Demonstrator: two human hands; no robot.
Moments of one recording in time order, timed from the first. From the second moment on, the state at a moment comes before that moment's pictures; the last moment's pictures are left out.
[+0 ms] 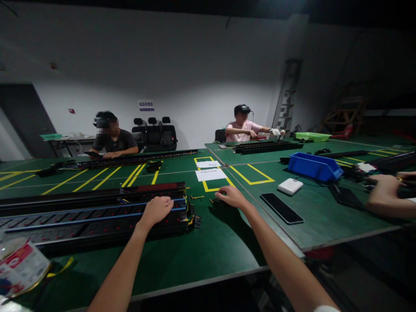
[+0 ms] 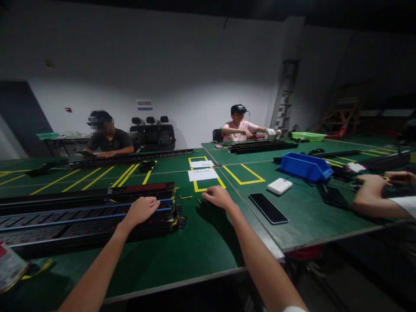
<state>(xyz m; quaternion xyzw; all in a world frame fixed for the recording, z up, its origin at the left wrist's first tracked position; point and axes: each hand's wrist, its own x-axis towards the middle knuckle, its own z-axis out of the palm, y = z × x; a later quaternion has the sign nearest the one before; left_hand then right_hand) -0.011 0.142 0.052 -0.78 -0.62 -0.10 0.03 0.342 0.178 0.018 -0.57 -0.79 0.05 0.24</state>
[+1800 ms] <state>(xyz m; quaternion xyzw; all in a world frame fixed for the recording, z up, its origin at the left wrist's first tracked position) -0.009 0.142 0.055 -0.78 -0.62 -0.09 0.02 0.281 0.170 0.015 -0.41 -0.33 0.63 0.57</state>
